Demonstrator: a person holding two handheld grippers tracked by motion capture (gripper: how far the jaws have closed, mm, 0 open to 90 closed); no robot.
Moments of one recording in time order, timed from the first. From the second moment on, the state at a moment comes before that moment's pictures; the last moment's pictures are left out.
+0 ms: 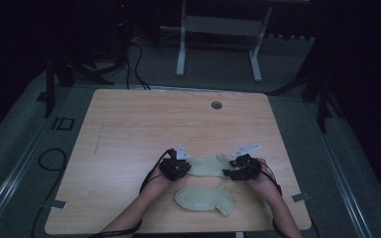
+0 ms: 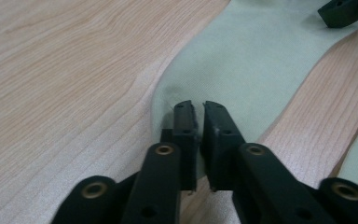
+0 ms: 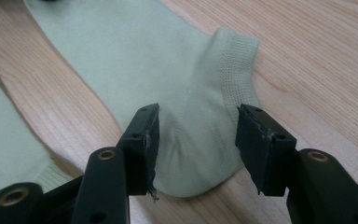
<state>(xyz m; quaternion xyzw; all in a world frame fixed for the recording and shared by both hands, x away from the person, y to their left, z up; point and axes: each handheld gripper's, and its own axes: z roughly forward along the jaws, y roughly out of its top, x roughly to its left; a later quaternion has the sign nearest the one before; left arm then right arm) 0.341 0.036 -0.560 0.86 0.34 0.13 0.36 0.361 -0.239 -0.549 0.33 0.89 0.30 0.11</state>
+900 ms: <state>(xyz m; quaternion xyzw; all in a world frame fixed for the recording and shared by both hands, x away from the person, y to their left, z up) 0.290 0.048 -0.527 0.87 0.32 0.11 0.36 0.309 -0.243 -0.519 0.36 0.87 0.33 0.10</state>
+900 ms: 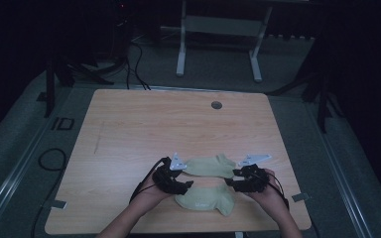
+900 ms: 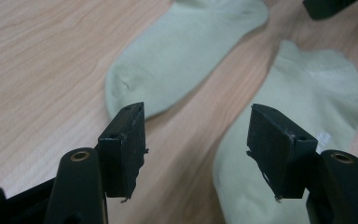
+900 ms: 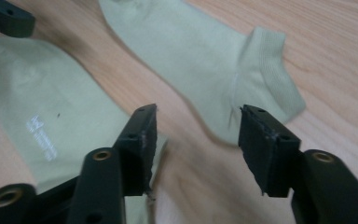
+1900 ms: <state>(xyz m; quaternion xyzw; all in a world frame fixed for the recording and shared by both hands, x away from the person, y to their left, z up) 0.252 0.062 -0.557 0.87 0.35 0.08 0.33 0.257 -0.241 -0.548 0.38 0.88 0.28 0.09</state>
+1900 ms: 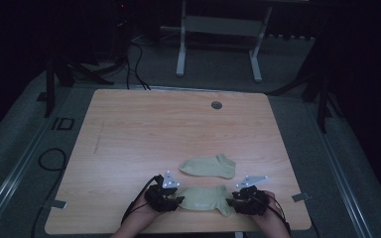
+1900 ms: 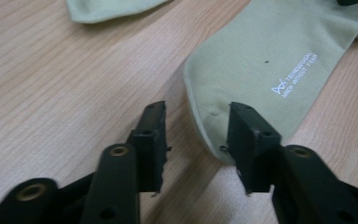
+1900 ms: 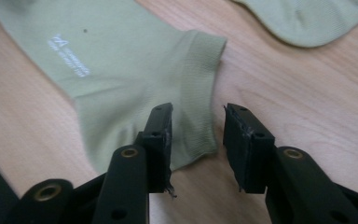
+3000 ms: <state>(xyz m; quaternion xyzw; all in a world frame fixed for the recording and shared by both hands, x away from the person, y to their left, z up) 0.275 0.065 -0.507 0.85 0.36 0.11 0.37 0.272 -0.247 -0.487 0.38 0.85 0.33 0.14</state>
